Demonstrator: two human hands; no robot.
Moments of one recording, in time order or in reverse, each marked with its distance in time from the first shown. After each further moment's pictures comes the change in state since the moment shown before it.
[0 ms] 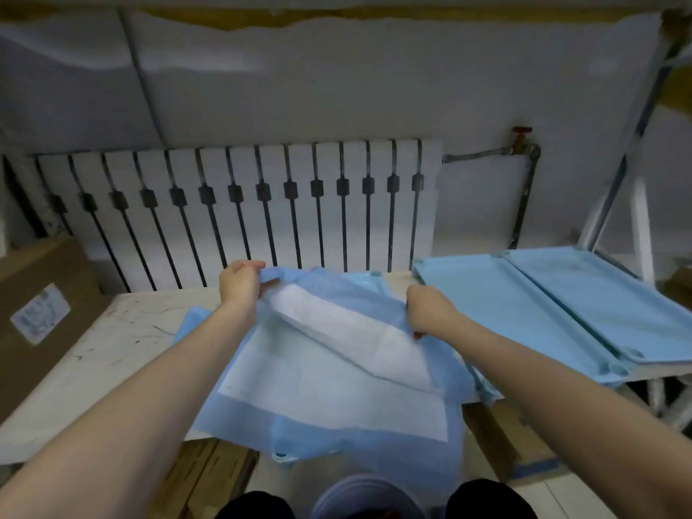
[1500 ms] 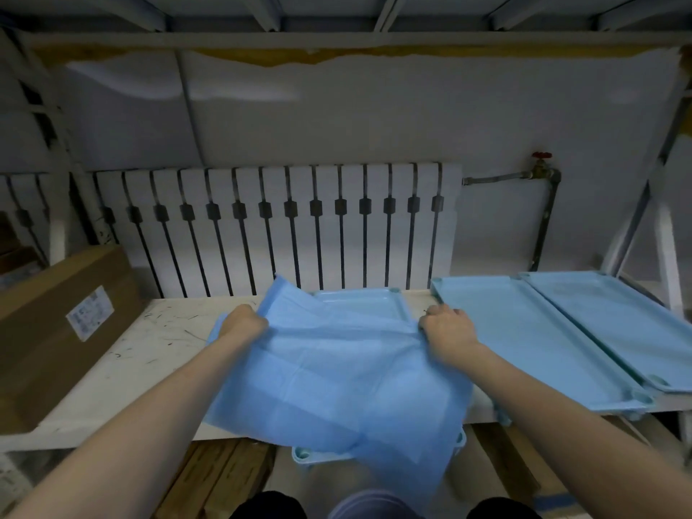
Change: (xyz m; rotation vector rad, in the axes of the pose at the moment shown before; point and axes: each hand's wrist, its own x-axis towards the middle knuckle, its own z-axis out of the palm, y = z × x) left_hand -0.003 -0.014 -0.054 1.082 -0.078 0.016; right_hand 0.005 0.013 0.027 -0.315 0.155 -0.150
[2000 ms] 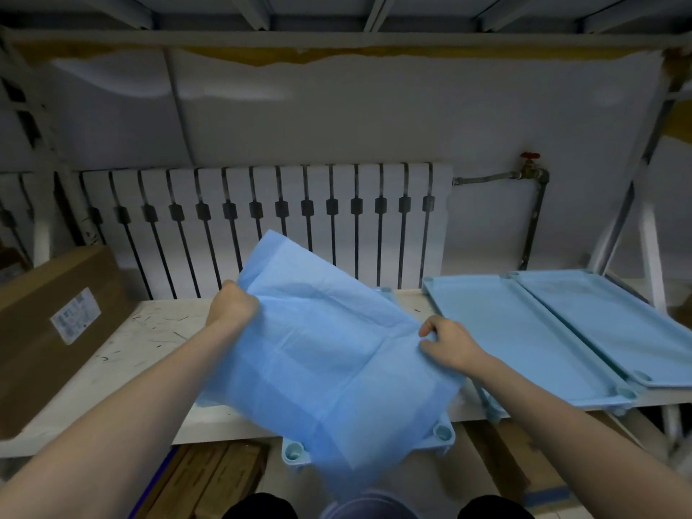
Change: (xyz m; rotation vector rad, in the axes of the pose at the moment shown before) left_hand 0.001 0.018 -0.015 -0.103 0.186 0.052; right_hand -0.019 0.022 0.016 0.742 -0.003 0.095
